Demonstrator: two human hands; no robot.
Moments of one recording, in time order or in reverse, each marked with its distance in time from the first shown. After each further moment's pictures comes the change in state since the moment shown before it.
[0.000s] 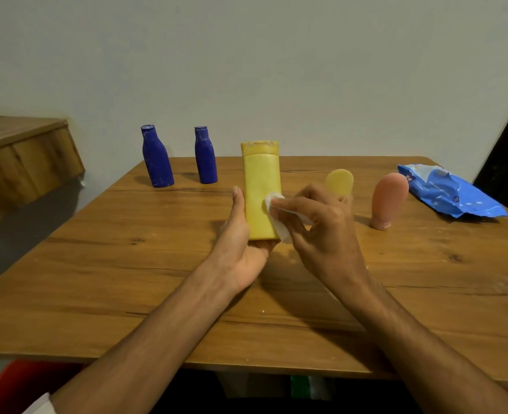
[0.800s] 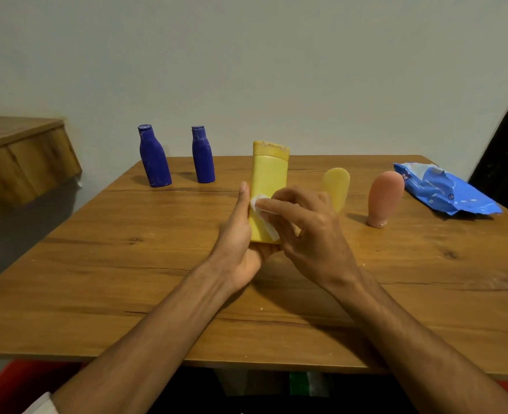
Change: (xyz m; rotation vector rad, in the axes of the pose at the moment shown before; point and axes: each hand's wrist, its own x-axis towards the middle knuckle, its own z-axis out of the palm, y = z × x) left_hand -0.002 -0.005 -0.001 0.208 -0.113 0.054; right_hand 0.000 -0.002 0.004 0.006 -0.046 -0.138
